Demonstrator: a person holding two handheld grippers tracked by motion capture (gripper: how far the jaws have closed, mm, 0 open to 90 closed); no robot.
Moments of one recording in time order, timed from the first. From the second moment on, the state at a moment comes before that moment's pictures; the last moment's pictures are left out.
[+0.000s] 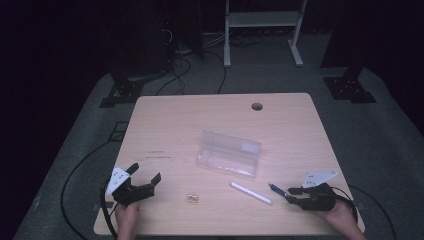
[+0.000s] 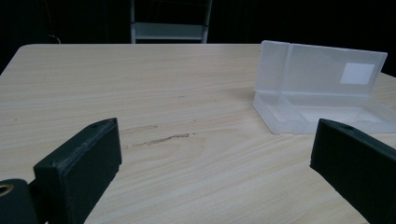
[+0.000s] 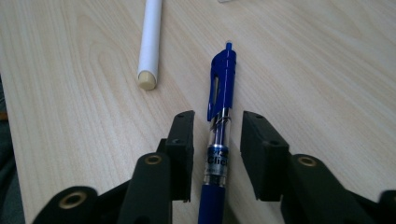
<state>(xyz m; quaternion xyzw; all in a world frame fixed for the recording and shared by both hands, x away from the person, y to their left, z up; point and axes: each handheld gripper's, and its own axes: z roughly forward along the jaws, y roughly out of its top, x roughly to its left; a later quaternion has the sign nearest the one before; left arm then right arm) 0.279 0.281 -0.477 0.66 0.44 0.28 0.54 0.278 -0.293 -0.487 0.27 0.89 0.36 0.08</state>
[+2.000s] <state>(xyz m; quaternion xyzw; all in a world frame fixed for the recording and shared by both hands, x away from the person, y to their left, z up) 0.279 0.281 -0.477 0.66 0.44 0.28 0.54 0.285 -0.279 -0.464 0.25 0.89 0.37 0.10</state>
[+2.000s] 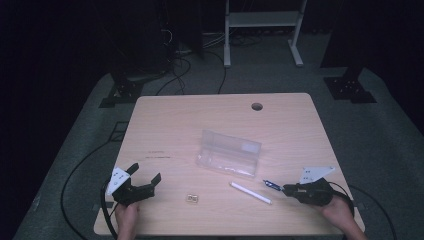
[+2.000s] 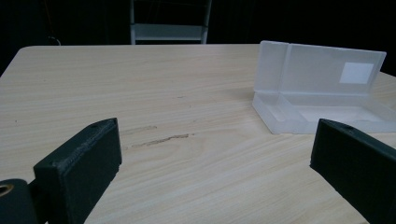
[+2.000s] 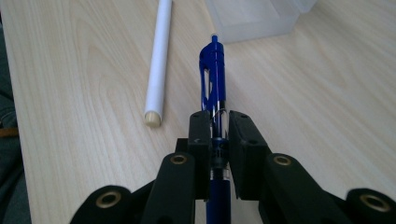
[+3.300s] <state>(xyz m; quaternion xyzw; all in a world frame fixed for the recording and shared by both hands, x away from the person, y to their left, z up) 0.279 0.281 -0.478 0.66 0.44 0.28 0.55 0.352 -0.200 -0.421 0.21 0.90 0.38 0.09</state>
